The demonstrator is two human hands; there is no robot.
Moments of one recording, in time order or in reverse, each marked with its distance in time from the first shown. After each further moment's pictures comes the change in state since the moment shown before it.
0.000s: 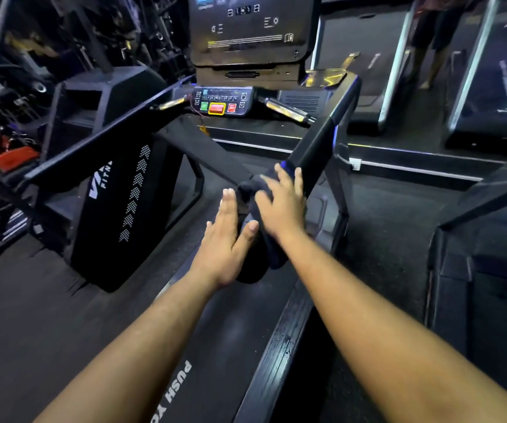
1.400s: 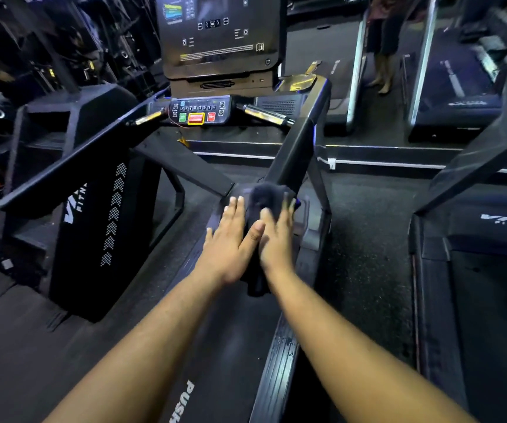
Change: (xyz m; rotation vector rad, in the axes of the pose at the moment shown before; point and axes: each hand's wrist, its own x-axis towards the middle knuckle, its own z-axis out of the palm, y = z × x) left_hand 0.002 0.008 -0.010 0.100 -0.175 -0.012; right_hand -0.062 -0.004 0.037 0.544 0.261 0.283
